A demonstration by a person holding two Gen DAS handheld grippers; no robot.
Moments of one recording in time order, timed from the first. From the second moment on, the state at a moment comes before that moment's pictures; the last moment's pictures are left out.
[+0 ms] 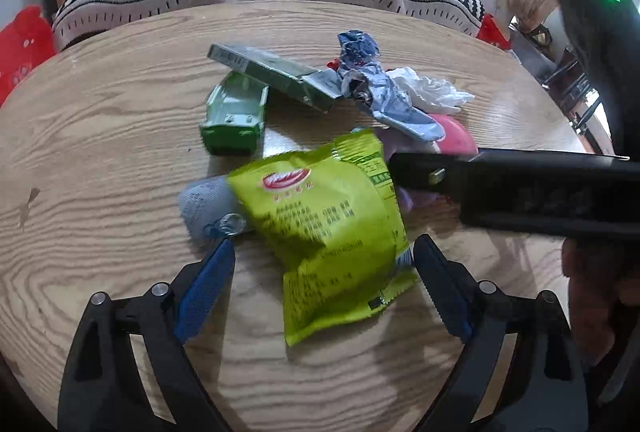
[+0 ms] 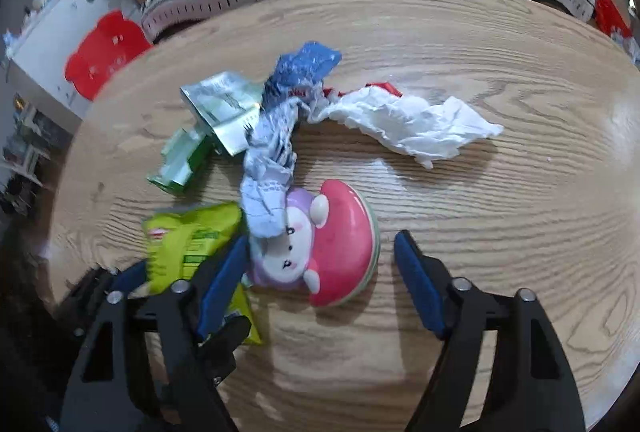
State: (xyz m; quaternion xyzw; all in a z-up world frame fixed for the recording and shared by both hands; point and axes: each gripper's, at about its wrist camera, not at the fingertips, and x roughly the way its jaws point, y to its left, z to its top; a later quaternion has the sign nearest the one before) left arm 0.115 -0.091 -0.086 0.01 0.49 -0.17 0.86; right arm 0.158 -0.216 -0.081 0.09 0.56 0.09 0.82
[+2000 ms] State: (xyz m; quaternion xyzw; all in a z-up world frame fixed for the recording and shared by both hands) left arm -0.171 -0.469 -0.088 0.20 0.50 -0.56 0.63; right arm -0.317 -0.576 -0.071 0.30 0.43 -0.29 0.80
